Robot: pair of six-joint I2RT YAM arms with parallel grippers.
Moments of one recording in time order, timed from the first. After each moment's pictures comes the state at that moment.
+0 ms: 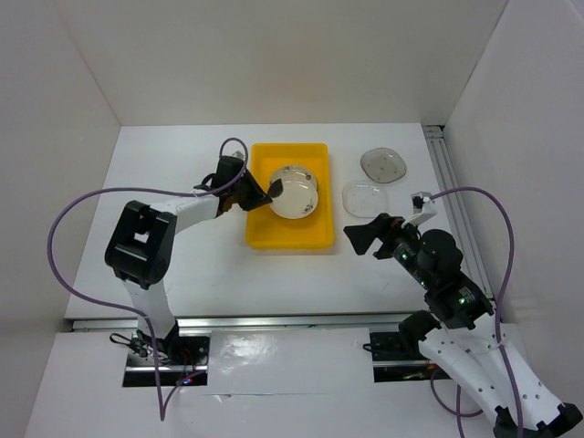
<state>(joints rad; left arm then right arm) -0.35 1.84 1.14 0.00 0.21 -0.88 0.50 0.48 0.66 -0.36 -0.01 0.60</state>
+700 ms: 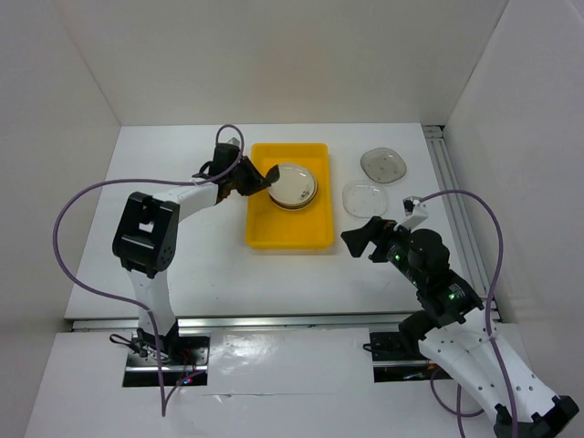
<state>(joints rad) -0.30 1.93 1.29 0.01 0.23 -0.86 0.50 0.50 0.58 -0.35 0.01 0.62</state>
